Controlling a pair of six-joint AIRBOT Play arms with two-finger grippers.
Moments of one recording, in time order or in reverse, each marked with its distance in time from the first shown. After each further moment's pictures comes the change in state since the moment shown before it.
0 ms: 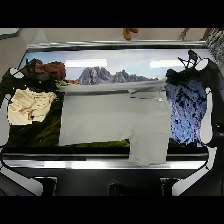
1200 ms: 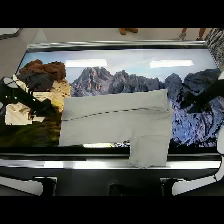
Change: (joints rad) left arm 0.062 0.173 -0.306 0.067 -0.395 -0.039; right arm -0.187 0.172 -0.236 -0.116 0.483 0.024
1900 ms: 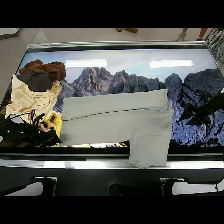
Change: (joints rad) left arm 0.053 0.343 -0.728 -0.030 0.303 0.110; right arm -0.052 0.145 -0.281 0.039 -0.037 -0.061
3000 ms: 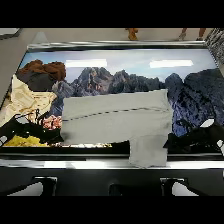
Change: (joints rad) left arm -0.061 0.003 -0.018 -0.038 0.084 0.000; right arm -0.002 0.268 -0.724 0.095 -0.323 -0.224
